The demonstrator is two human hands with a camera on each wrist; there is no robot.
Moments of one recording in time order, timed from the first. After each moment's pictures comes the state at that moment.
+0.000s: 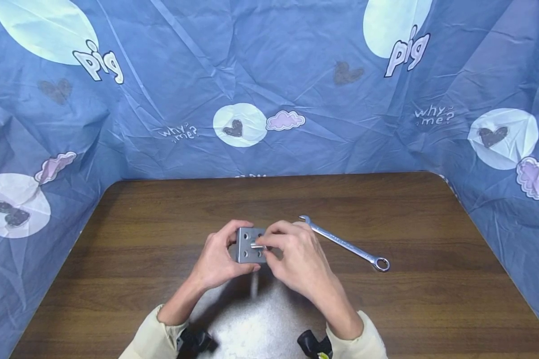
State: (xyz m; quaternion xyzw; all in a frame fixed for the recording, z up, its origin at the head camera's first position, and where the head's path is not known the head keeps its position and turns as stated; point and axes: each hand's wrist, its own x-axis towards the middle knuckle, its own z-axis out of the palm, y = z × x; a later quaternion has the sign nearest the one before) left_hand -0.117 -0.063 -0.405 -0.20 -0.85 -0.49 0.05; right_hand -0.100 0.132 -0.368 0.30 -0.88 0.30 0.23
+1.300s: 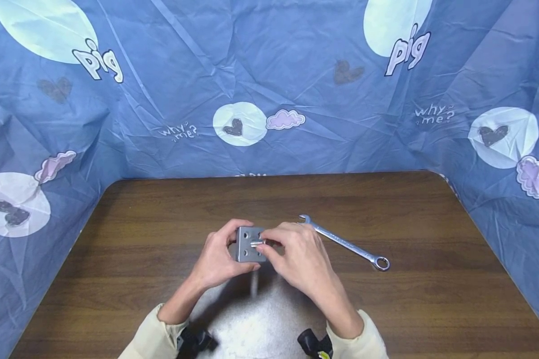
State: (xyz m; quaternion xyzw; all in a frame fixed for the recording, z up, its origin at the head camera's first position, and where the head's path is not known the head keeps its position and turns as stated) left_hand -0.116 -0.063 -0.405 -0.20 -0.85 -0.49 0.05; right_hand -0.101 0.134 -0.366 0.27 -0.89 0.31 0.19
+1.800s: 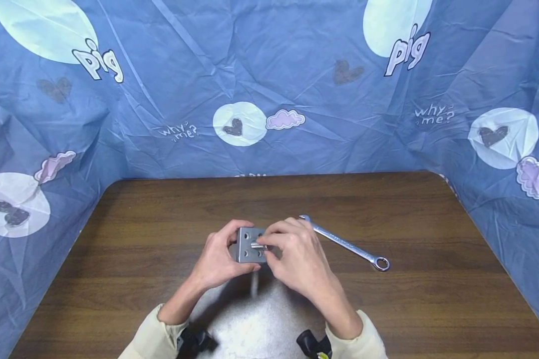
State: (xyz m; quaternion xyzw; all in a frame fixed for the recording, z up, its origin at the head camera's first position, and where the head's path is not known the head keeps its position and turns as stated) left_hand -0.116 -0.063 -0.406 -0.21 -0.85 -0.49 0.05; right_hand -0.101 0.132 -0.367 0.30 -0.87 0.30 0.23
